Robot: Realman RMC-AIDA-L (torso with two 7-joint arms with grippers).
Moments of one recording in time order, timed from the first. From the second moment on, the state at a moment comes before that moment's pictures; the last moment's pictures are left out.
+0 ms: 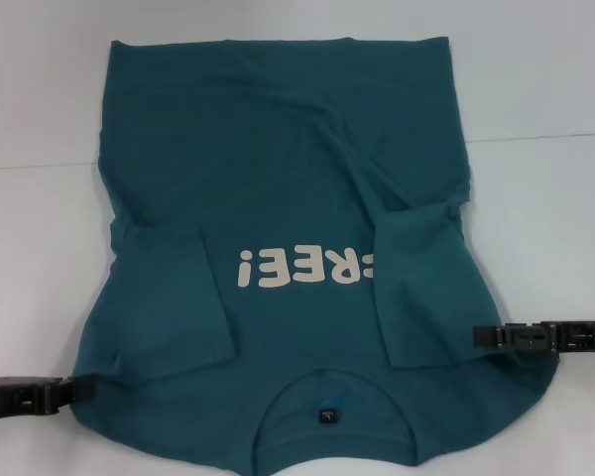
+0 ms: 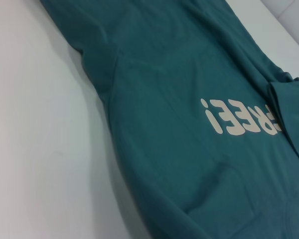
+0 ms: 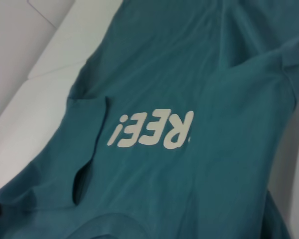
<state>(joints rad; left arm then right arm) -0.43 -2.13 0.53 0.86 2.37 1.45 -1.98 0.46 2.01 -0.62 -0.68 -2.21 -1.43 2.02</state>
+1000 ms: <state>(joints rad) -0.44 -2.13 0.53 0.85 2.37 1.44 -1.98 0.42 1.98 -0.59 -0.69 -2.25 -1.38 2.03</state>
